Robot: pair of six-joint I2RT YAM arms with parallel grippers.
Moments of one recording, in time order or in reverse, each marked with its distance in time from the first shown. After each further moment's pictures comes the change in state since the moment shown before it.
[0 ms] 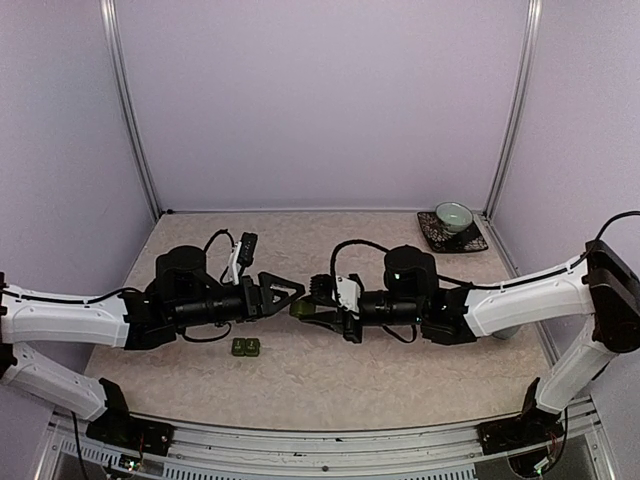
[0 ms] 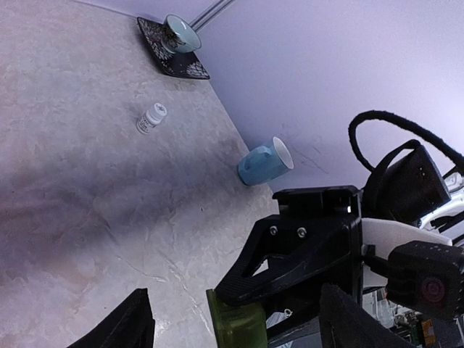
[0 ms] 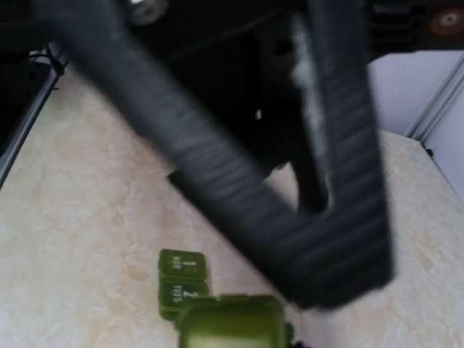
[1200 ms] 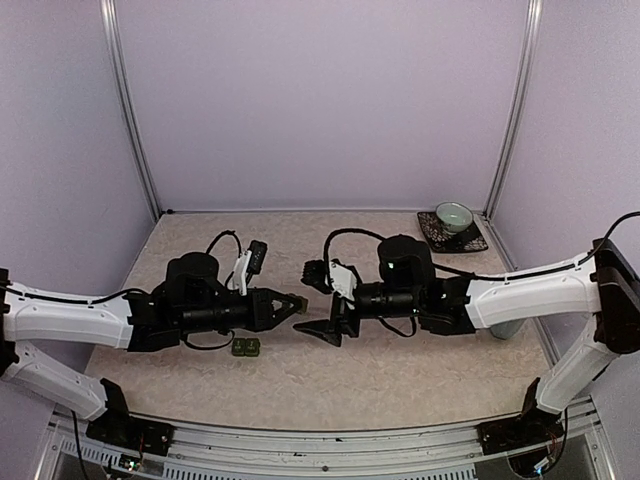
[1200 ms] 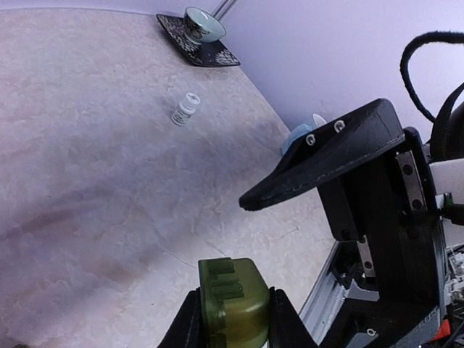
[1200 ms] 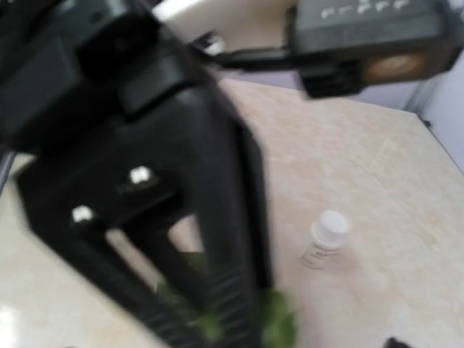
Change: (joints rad) left arm -0.050 0.040 0.021 -0.076 -0.063 0.172; right arm 0.011 -0.016 0.081 -0.134 0.051 0.080
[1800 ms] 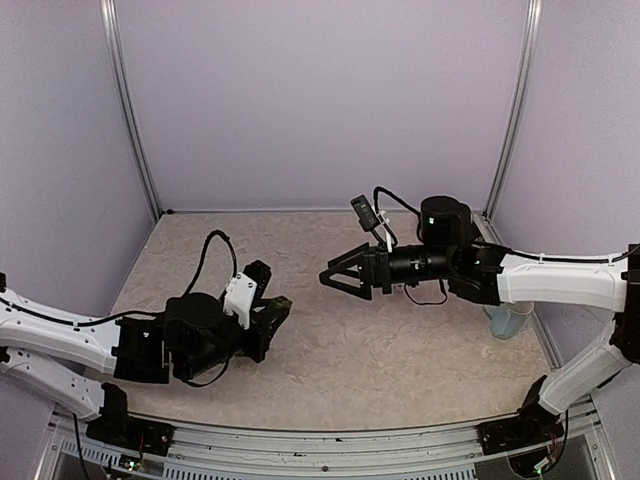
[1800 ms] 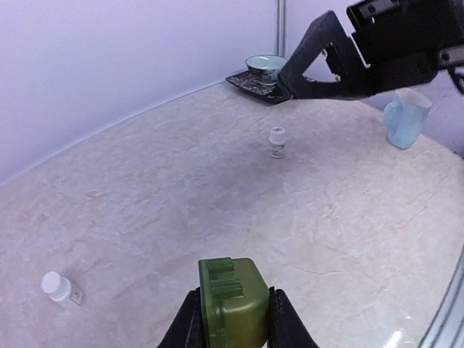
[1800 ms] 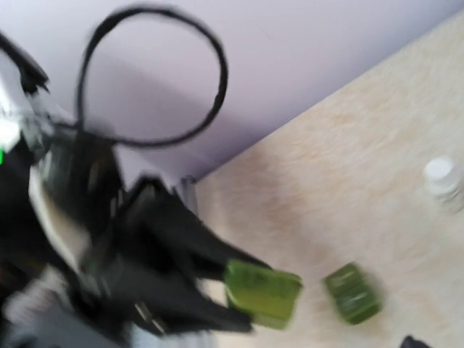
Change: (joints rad) left arm -0.296 -0.094 -0.031 -0.074 -0.668 0.480; right arm -0.200 -0.139 0.026 -0.073 -0.372 0.807
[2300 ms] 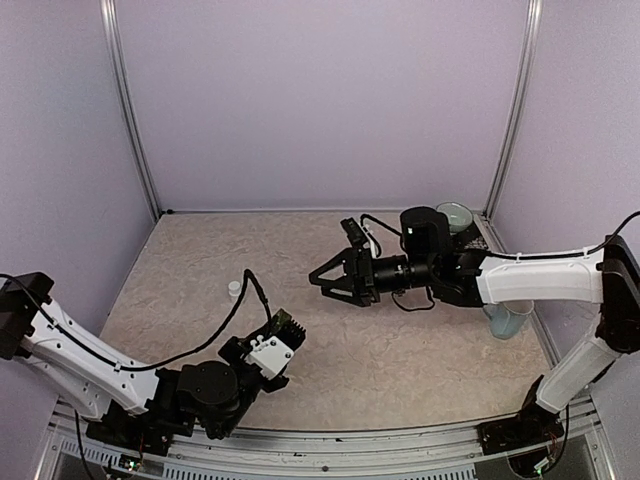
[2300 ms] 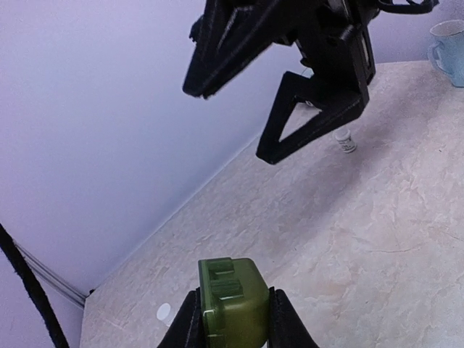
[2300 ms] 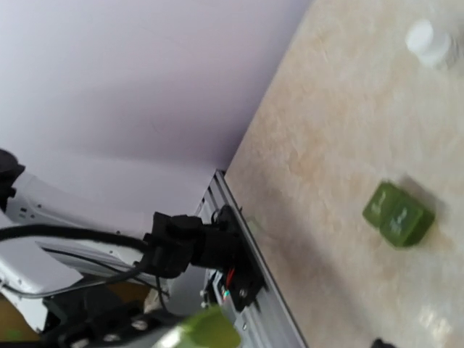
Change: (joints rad) left arm -0.315 0.270 -0.061 0.497 -0.623 0.649; right arm 0.007 0.099 0.022 -0.003 0.018 0.468
